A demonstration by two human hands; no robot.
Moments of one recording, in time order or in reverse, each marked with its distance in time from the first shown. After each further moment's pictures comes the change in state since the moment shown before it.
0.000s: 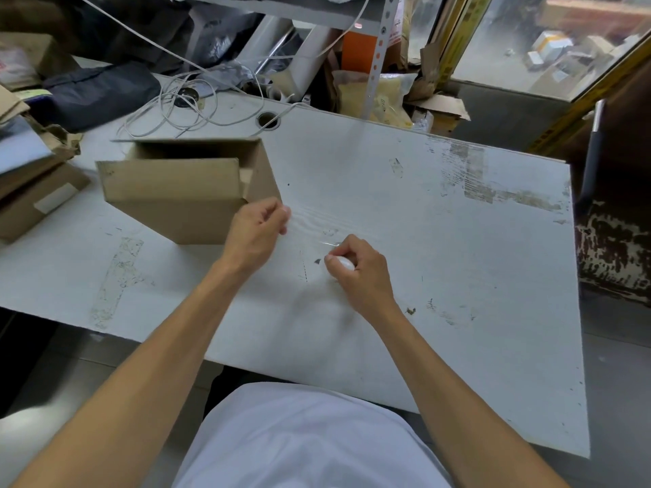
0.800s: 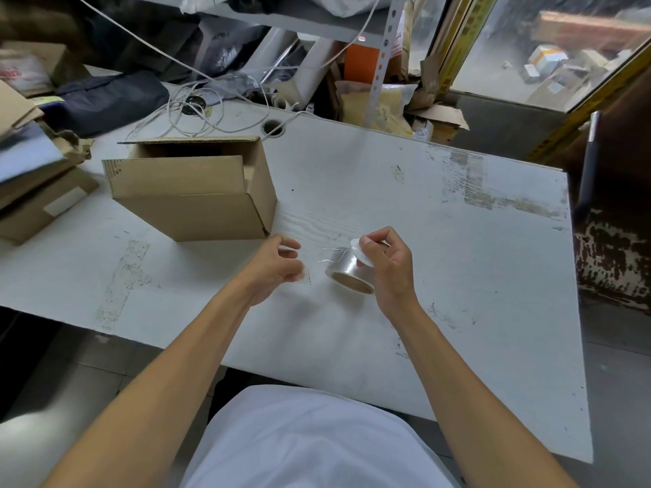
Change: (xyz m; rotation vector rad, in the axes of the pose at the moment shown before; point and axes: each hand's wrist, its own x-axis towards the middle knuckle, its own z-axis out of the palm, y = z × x) left_hand -0.023 -0.026 0.013 -0.325 -0.230 -0.448; right_hand 0.004 -0.004 -0.023 0.495 0.093 0.118
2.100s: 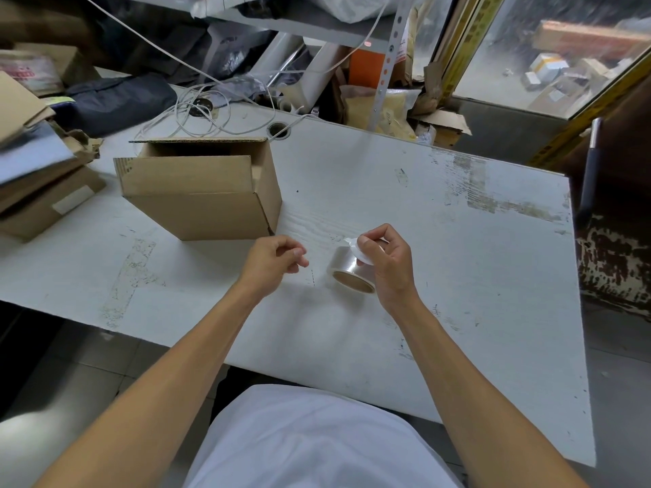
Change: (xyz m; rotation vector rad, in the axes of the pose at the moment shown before) left_hand 0.001 -0.008 -0.007 0.224 0.158 0.300; right_hand 0.005 0.001 0.006 -0.013 -0.049 -0.040
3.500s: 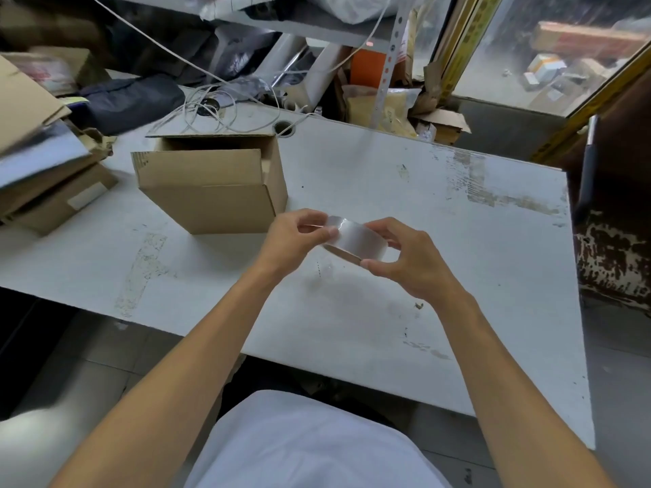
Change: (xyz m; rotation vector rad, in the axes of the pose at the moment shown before) left_hand -0.017 0.047 0.008 -0.013 -0.032 0.086; right_hand -0.022 -0.037 -0.033 -0.728 -0.324 -0.234
